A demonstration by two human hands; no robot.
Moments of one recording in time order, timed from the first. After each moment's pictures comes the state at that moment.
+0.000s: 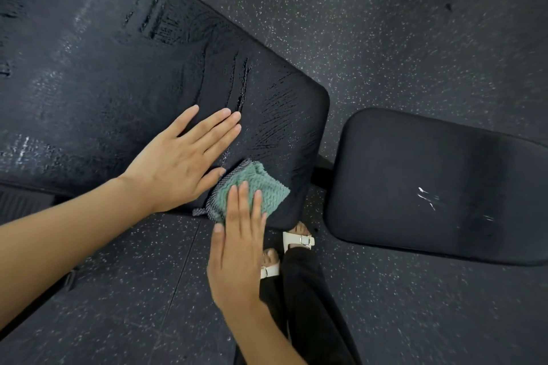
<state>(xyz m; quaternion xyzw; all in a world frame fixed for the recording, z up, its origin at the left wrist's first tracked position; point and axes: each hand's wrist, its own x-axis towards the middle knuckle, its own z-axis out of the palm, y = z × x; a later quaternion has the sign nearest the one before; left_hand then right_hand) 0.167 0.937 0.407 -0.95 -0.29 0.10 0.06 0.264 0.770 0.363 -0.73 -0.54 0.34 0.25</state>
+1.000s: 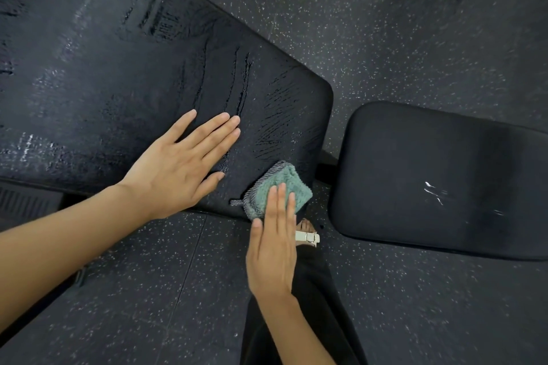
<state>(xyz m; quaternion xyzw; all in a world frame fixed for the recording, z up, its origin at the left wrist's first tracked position) 0.163 0.926 0.410 -0.95 -0.30 0.12 0.05 0.301 0.757 0.335 -0.77 -0.51 0.31 0.22</state>
